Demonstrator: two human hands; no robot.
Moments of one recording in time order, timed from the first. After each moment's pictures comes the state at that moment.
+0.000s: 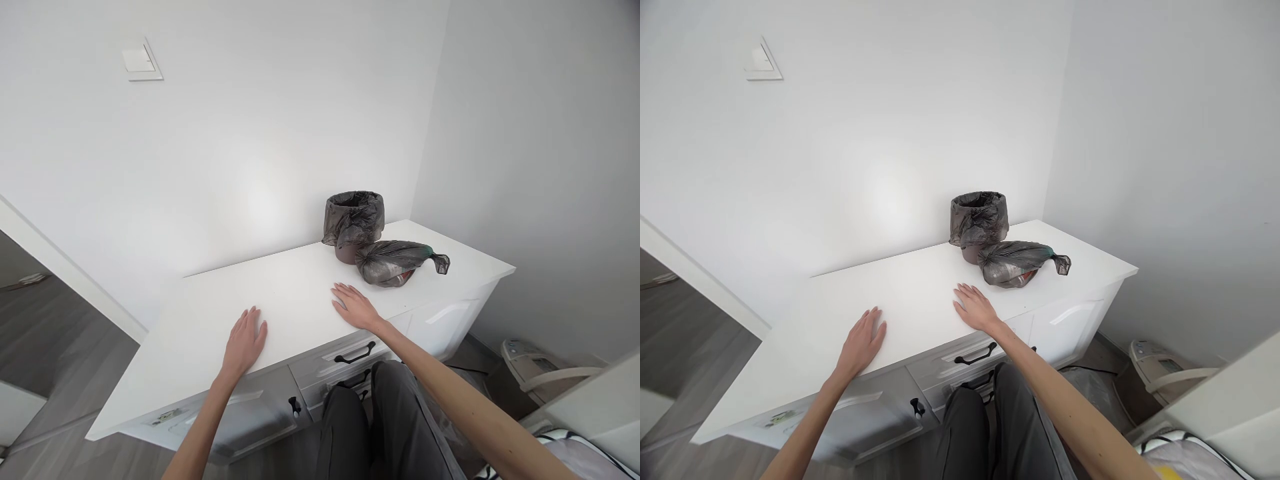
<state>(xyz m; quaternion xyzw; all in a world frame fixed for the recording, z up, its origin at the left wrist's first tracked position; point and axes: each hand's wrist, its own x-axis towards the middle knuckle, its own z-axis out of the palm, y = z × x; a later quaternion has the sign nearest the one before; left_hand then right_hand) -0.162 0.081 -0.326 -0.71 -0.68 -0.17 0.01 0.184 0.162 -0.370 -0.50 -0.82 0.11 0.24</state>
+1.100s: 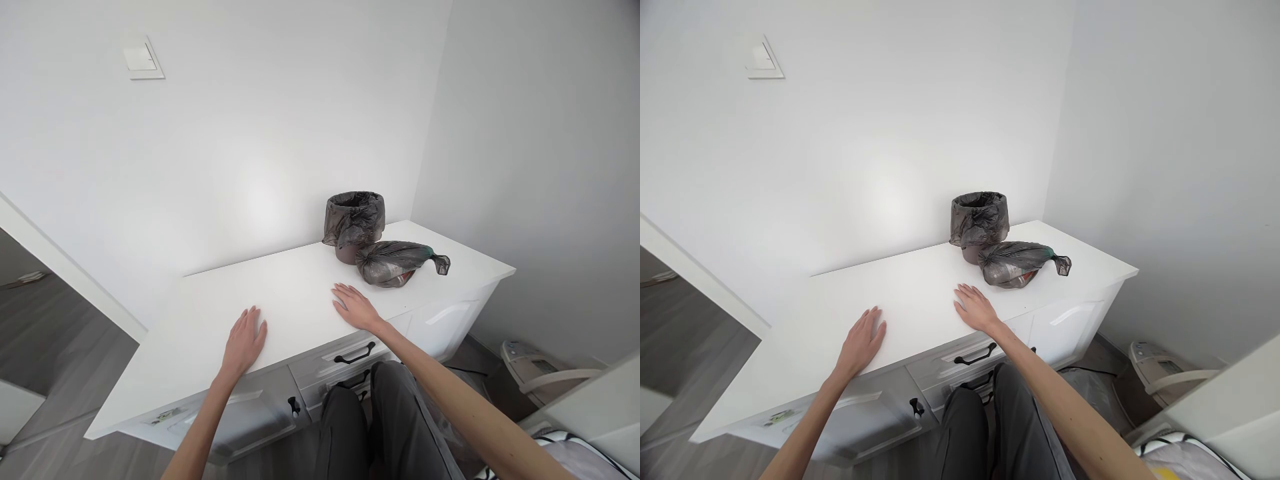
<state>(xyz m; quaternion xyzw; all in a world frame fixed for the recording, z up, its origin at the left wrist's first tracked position) -0.164 0.081 -0.329 -0.71 -0.68 -0.19 0.01 0.184 0.158 -0.364 -0.50 -0.82 0.12 0.23</state>
